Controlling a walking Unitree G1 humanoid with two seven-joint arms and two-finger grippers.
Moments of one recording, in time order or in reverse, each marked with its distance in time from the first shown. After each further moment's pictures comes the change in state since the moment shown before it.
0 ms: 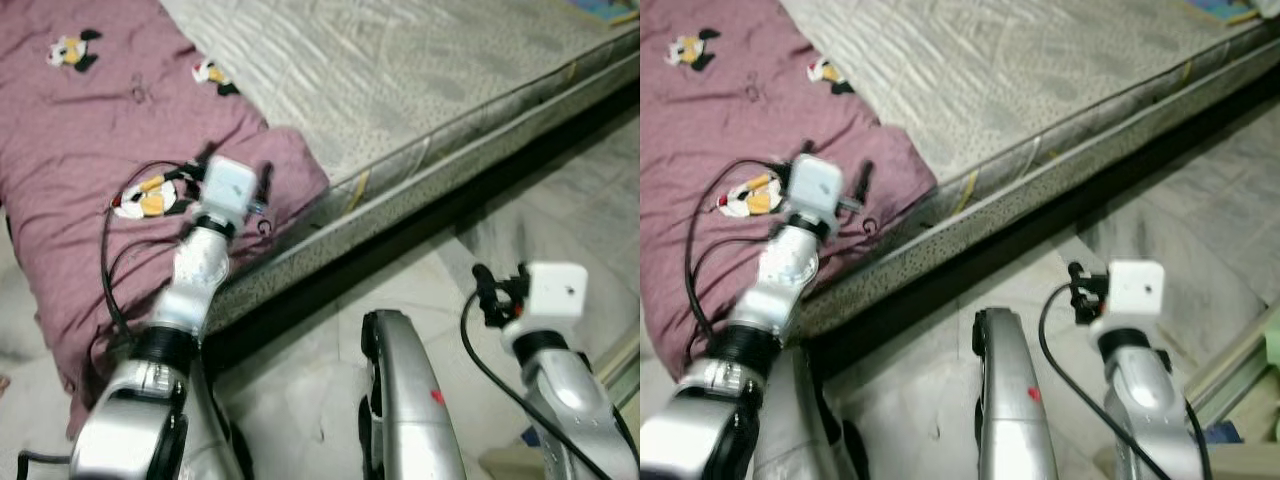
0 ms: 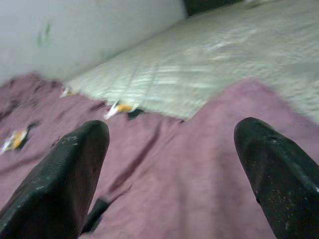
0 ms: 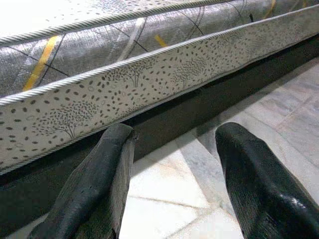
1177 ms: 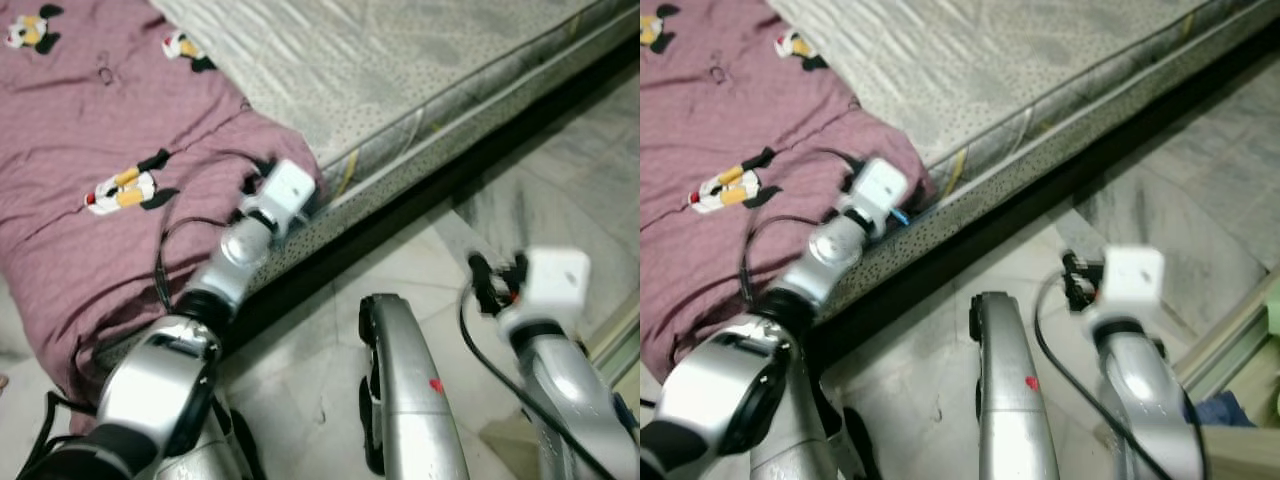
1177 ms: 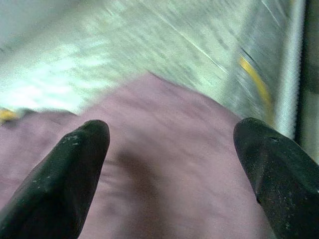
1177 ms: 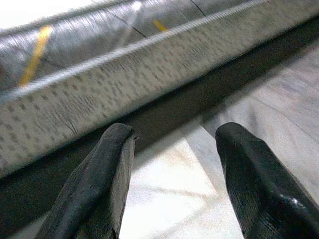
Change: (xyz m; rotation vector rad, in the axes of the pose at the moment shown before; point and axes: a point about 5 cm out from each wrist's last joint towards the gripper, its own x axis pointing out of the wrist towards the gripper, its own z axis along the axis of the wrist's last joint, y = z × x) left arm 0.015 -0.052 0.014 0.164 -0.030 -0.277; right arm 0.016 0.019 0.024 0.041 -0.056 0.045
